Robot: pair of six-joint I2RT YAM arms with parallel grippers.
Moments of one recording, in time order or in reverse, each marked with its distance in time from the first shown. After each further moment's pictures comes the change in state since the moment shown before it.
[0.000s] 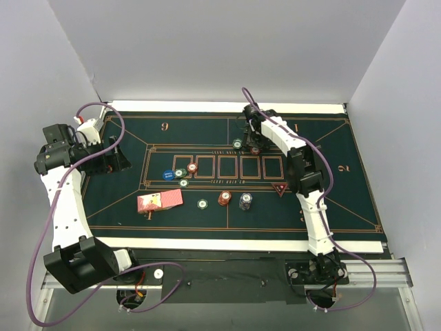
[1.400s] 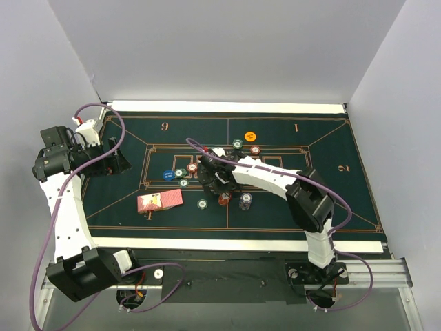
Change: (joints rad) left arm 0.000 -0.061 0.001 -0.024 -0.002 0.000; right arm 0.500 -0.458 -0.590 0.111 -0.030 -0.032
